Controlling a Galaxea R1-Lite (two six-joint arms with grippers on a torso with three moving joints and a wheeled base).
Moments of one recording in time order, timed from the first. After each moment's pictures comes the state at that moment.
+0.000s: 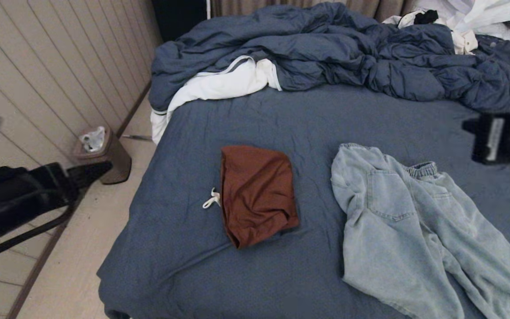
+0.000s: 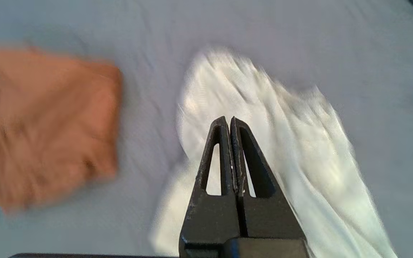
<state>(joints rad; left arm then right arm) -0.29 1.14 -0.67 -0.25 0.16 -0.38 0.52 1.17 -1.11 0.17 -0.61 0.05</state>
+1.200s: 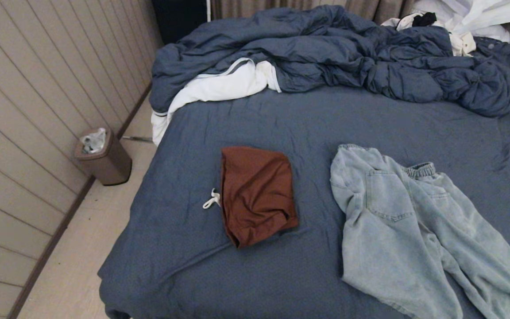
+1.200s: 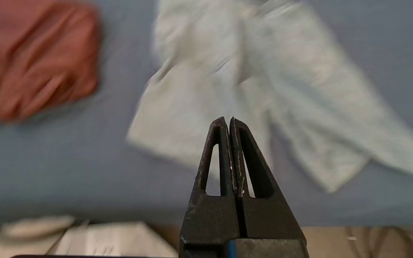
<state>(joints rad) 0.00 0.10 -0.44 0.49 0.13 -0.13 0.01 0.13 -0.32 0.26 -0.09 0.10</state>
